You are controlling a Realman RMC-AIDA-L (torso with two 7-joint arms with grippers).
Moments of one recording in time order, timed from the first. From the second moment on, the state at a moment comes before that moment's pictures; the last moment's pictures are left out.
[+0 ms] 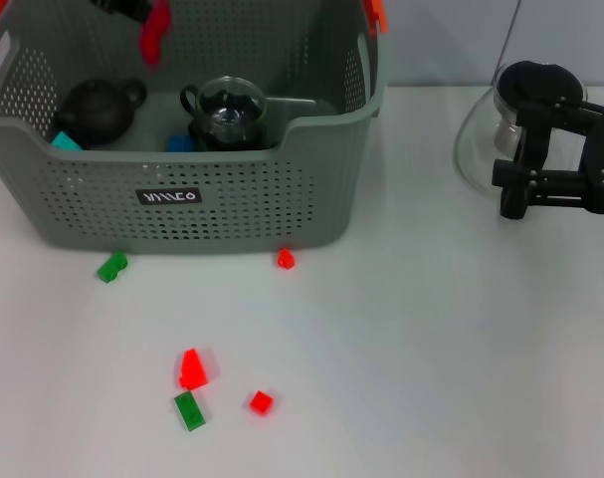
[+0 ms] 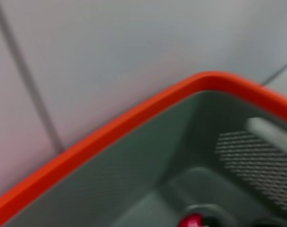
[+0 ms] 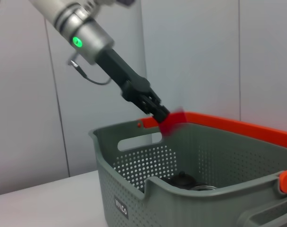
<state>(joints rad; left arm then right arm) -0.94 -1.90 0.83 1.14 2.65 1.49 -2.37 0.58 2.00 -0.54 -0.71 -1.95 -1.69 1.32</state>
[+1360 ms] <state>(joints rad) -0.47 -2.17 1.51 1.73 2.49 1.85 -2.12 0.59 2.01 -0.53 -0.70 -1.95 -1.68 1.33</state>
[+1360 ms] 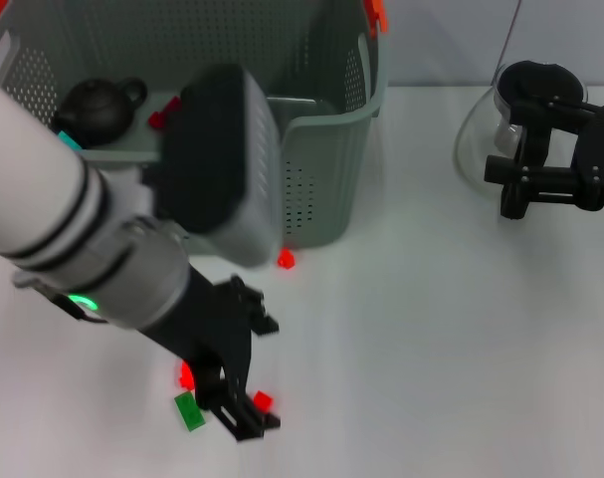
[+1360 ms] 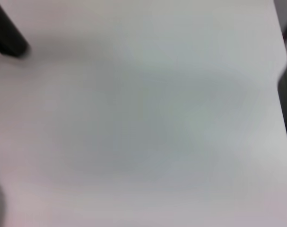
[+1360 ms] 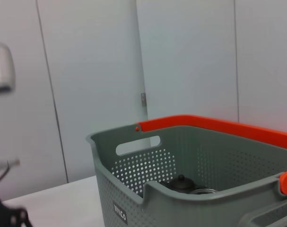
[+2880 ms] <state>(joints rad) -0.62 -2.17 1.80 1.29 2.66 1.52 -2.08 0.58 2.02 -0.53 -0.70 -1.96 -1.67 1.32</state>
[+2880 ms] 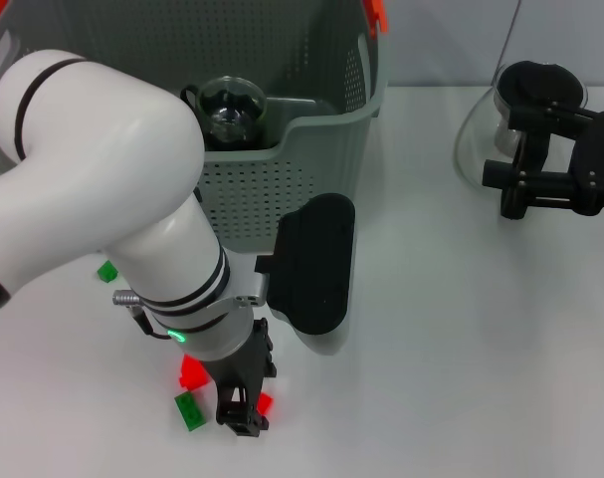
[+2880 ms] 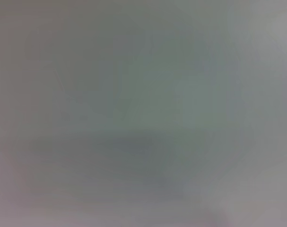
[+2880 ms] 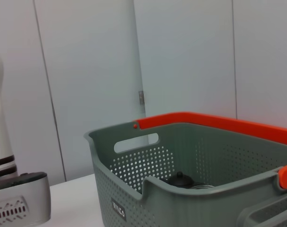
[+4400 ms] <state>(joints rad) -0.55 -2.17 1.52 1.60 2.56 1.70 -2.16 0.56 2.02 -0.52 -0.71 -1.95 -1.68 1.32</state>
